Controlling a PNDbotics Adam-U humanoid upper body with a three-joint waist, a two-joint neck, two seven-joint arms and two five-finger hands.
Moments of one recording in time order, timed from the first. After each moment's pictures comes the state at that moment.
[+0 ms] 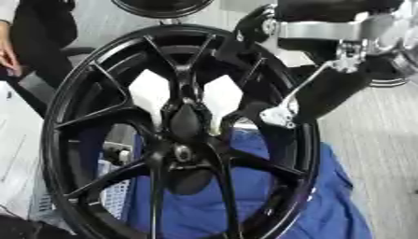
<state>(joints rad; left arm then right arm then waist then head) -0.17 0.48 0.24 -1.98 0.09 -0.08 0.59 -1.14 -0.75 0.70 -1.99 0.27 0.51 0.71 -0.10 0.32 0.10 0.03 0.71</state>
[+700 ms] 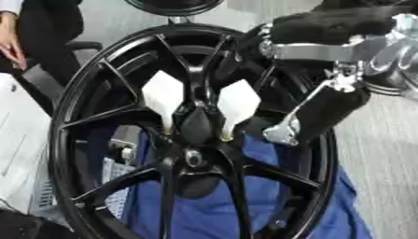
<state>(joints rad) -0.19 0.48 0.24 -1.98 0.08 -0.08 0.59 -1.15 -0.74 0.71 -1.99 0.30 0.49 0.73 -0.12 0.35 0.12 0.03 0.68</state>
